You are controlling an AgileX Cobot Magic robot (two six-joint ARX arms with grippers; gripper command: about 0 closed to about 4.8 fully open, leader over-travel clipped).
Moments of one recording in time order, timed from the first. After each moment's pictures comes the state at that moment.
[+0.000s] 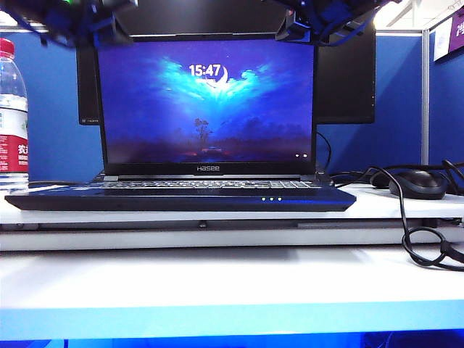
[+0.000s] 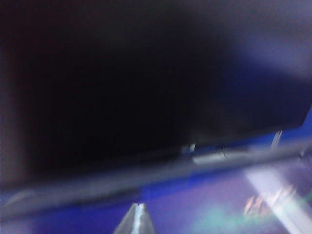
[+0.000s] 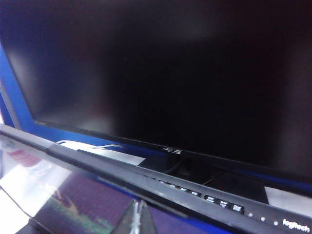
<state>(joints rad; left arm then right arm) -0.21 1.52 1.07 0.50 0.25 -0.08 0.39 1.58 1.17 0.46 -0.10 0.10</state>
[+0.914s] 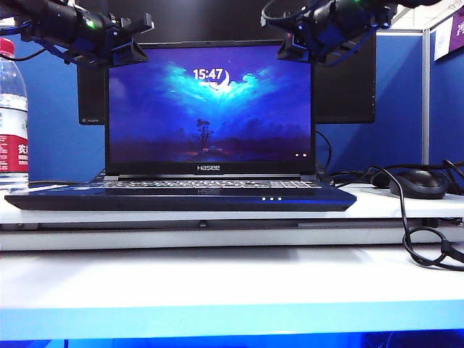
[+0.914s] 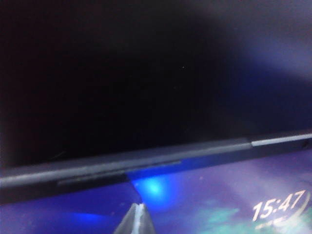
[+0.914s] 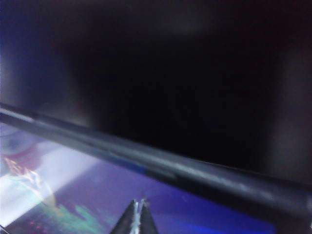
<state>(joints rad) -0.21 1.70 1.22 0.56 0.25 -0.08 0.36 1.70 1.25 0.48 -0.12 0.10</state>
